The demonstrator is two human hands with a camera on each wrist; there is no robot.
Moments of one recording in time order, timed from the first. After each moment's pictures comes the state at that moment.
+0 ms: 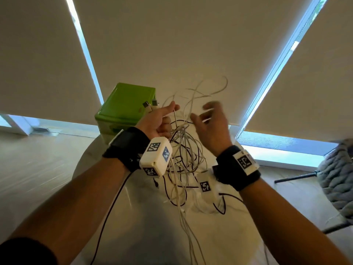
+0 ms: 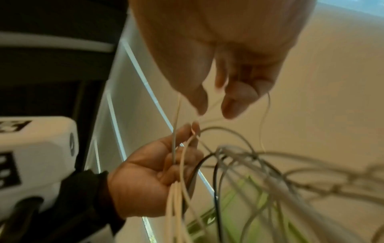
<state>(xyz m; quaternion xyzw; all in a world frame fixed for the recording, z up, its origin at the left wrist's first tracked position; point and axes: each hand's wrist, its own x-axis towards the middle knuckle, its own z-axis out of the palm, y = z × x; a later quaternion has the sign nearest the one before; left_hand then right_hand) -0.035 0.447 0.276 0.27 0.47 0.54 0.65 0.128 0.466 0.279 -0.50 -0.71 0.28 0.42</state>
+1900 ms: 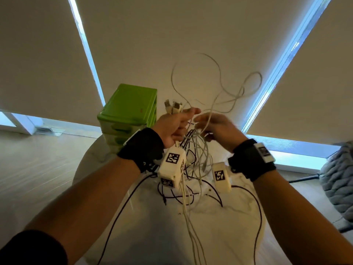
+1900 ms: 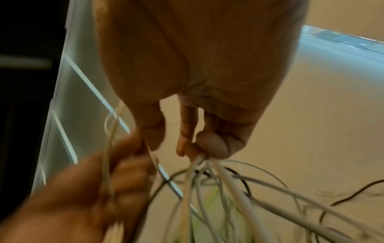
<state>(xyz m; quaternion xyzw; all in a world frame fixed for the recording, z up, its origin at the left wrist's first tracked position) -0.001 0.449 0.275 0.37 0.46 0.50 0.63 0.165 0.500 0.277 -0.39 -0.71 0.52 0.28</state>
